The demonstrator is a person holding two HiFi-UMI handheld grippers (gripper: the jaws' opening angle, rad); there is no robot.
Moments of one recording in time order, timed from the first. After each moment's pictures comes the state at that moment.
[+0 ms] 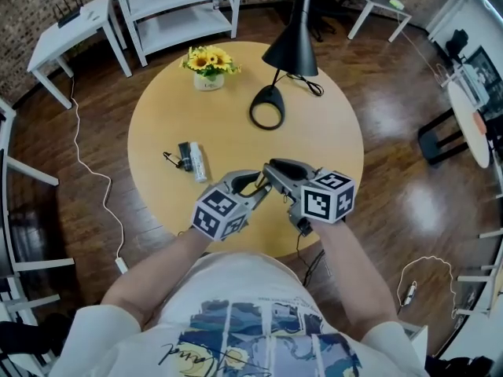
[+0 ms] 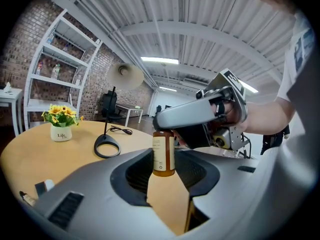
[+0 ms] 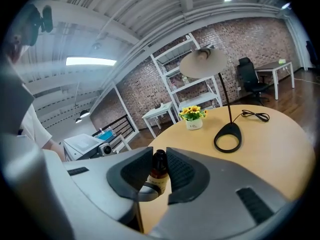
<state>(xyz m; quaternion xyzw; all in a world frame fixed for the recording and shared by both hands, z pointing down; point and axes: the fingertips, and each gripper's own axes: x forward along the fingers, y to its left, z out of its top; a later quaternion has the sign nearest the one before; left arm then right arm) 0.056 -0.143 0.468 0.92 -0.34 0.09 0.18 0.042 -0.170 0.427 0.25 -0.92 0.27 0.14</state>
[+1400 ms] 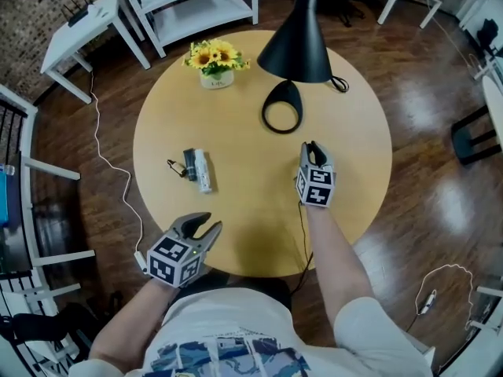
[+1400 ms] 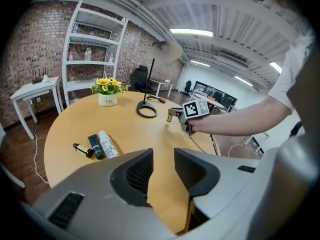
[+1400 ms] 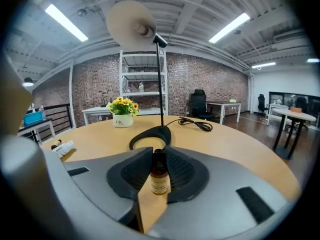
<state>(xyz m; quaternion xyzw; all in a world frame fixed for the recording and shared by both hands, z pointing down) -0.045 -0.102 0.536 0.80 -0.46 0.24 0.30 0.157 -0.366 0.613 0.54 -0.81 0.13 0.16</state>
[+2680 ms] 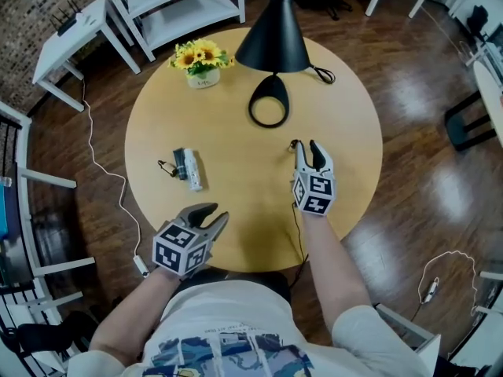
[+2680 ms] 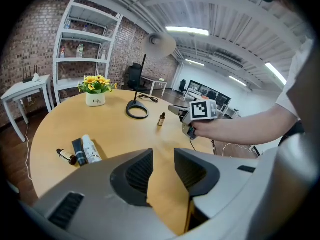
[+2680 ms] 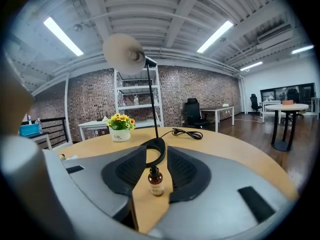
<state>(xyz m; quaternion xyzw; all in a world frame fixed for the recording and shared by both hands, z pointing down) -0.006 -0.123 0.542 0.82 -0.42 0.24 0.30 0.188 -0.337 0.576 0.57 -0.81 0.12 0.08</state>
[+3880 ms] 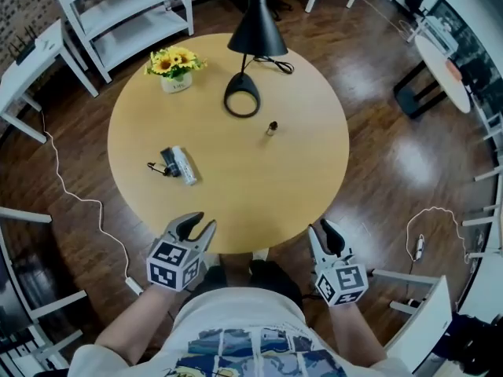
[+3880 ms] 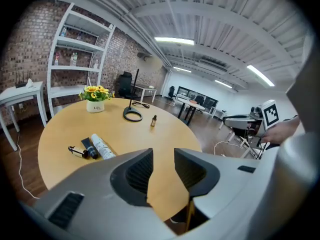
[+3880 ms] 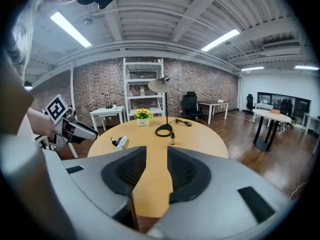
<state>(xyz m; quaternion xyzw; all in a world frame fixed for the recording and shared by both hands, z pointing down) -0.066 -0.034 0.505 0.86 -0.38 0.21 0.26 0.185 0.000 0.452 0.57 -0.79 0.15 0.16</state>
